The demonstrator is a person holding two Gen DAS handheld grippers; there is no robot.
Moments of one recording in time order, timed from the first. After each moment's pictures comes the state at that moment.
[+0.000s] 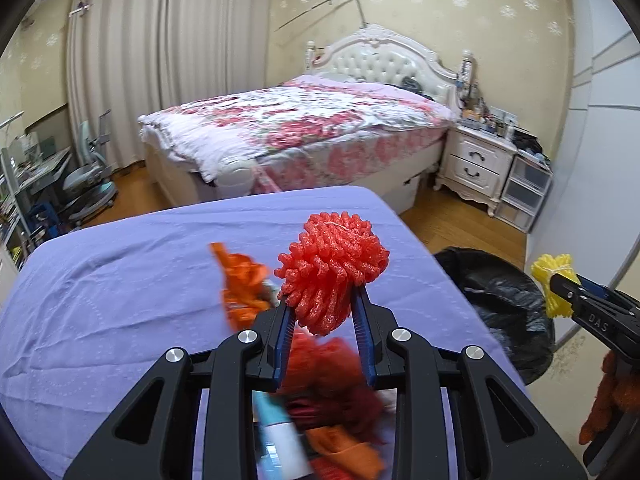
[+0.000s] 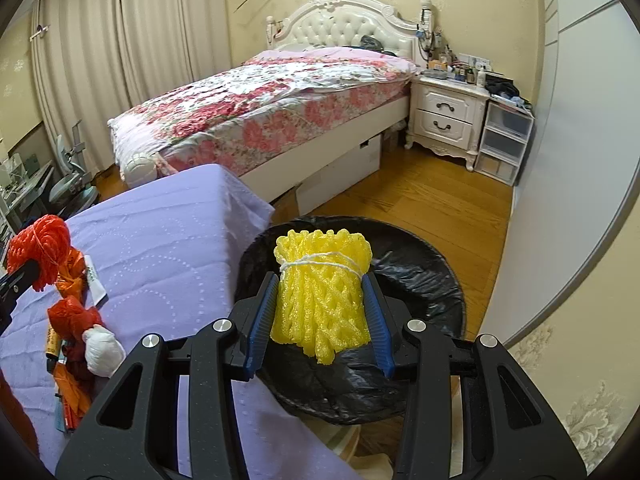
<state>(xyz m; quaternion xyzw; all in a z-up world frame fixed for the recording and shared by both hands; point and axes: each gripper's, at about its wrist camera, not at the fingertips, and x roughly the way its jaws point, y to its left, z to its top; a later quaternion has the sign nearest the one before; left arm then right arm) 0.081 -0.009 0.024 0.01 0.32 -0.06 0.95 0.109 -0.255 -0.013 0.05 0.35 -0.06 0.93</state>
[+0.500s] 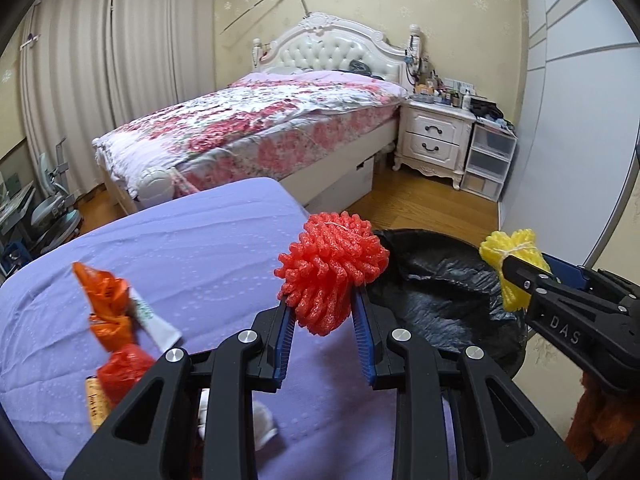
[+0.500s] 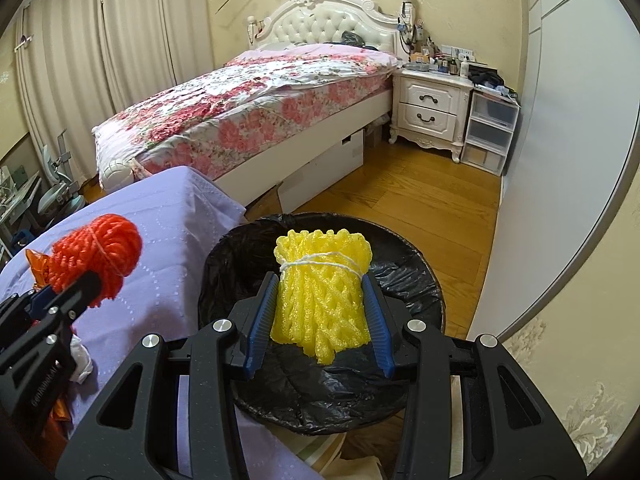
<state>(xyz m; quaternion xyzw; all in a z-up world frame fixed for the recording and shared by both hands) 0.101 -0.115 -0.007 0.05 0.33 -0.12 0.93 0.118 -0.286 -0.029 0.06 0.35 -0.08 0.93</state>
